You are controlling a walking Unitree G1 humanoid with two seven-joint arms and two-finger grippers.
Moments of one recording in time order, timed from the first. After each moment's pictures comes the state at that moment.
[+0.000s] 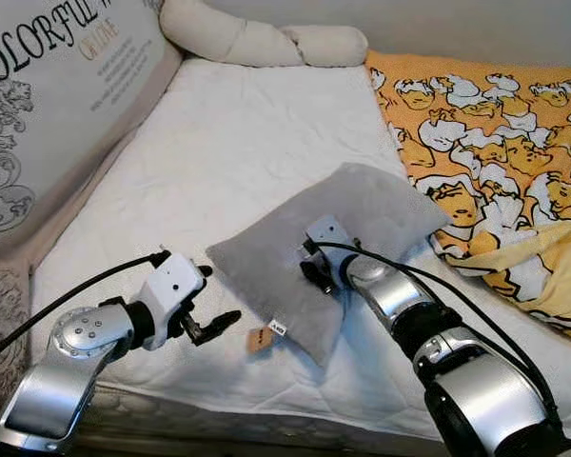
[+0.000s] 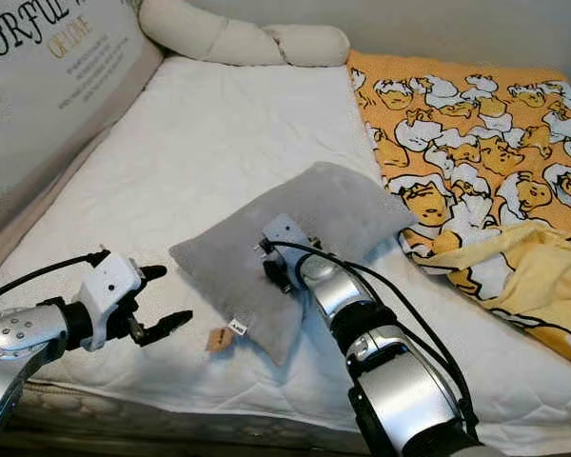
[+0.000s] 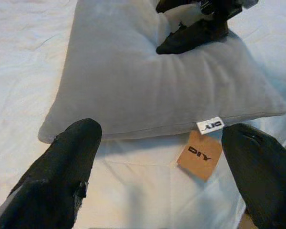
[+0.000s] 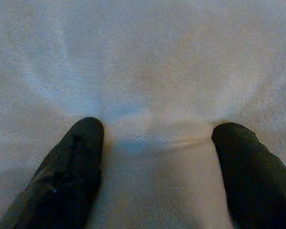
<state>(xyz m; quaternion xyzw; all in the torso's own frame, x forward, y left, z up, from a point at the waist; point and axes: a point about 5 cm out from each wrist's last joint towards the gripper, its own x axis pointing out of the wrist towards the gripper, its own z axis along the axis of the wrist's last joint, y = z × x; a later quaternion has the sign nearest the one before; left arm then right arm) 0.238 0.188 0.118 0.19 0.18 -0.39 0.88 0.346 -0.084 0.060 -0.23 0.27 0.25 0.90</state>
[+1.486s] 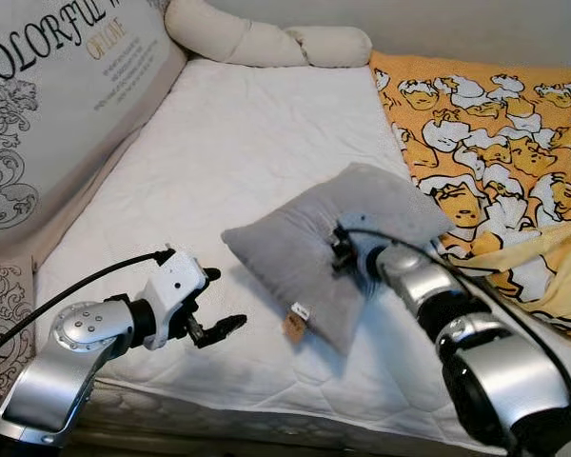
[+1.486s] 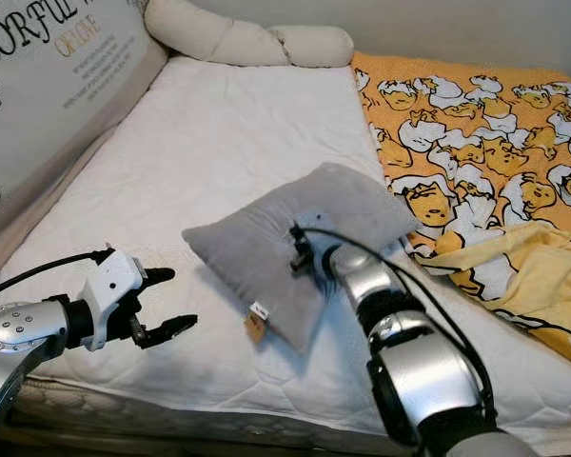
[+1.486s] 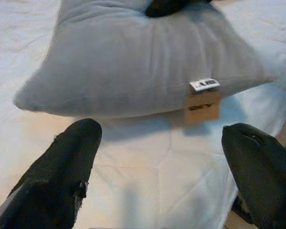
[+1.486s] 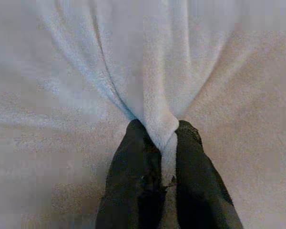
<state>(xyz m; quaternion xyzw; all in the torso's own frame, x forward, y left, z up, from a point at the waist) 0.241 0.188 0.122 0.18 0.18 -0.41 0.87 0.363 -0.121 0.078 -0.15 0.26 0.26 0.92</state>
